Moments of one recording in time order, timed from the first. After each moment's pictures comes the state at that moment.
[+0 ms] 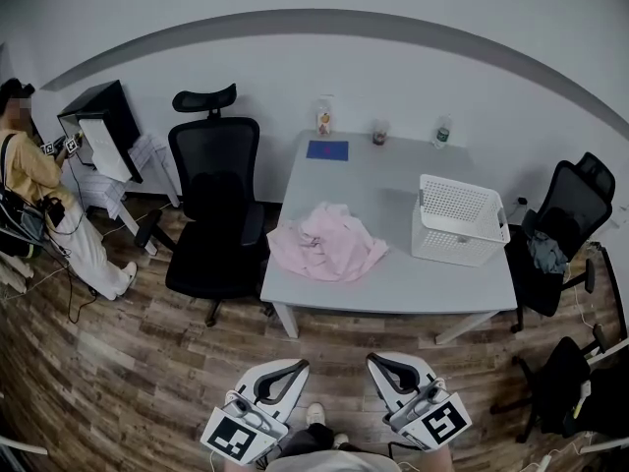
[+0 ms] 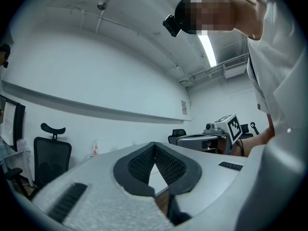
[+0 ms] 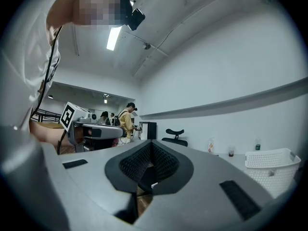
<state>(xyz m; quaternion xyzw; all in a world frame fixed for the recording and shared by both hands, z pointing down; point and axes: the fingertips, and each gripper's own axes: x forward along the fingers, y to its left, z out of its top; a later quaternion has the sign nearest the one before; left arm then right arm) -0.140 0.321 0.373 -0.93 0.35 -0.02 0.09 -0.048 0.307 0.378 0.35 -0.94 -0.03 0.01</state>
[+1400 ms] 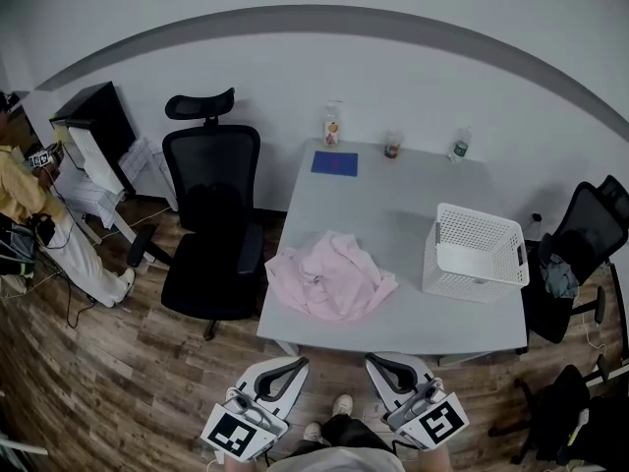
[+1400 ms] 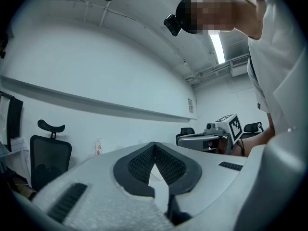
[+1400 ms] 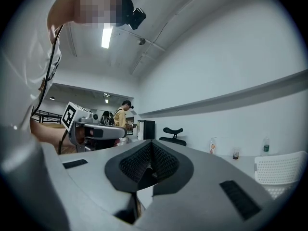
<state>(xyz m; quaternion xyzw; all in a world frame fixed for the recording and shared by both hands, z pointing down) -0.142 0.163 0.388 -0.92 0.39 0.01 -0.02 -0.049 0.150 0.386 0.33 -0.94 -0.02 0.01</state>
